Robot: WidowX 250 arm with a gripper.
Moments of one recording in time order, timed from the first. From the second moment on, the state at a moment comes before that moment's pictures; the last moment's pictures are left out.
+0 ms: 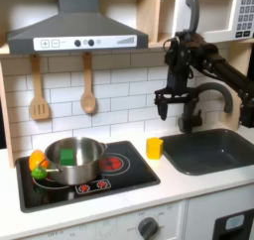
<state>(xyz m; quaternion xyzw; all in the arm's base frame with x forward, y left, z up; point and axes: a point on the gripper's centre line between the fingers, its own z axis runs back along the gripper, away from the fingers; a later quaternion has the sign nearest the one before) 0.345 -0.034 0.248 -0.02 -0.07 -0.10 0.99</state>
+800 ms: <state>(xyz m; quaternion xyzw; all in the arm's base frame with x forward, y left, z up) 0.357 -0.051 0.235 -0.01 -0.05 -0.12 0.99</state>
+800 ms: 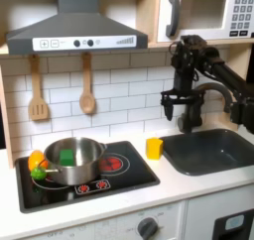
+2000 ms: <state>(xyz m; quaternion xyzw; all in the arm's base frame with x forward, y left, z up) 0.329 -0.033 0.209 0.02 -0.03 -0.12 0.99</state>
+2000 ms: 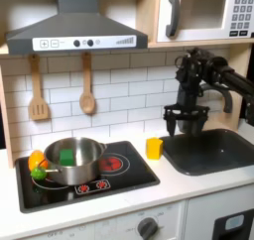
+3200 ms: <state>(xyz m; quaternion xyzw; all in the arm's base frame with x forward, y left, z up) 0.386 -0.009 0.167 0.02 -0.01 -0.12 0.99</state>
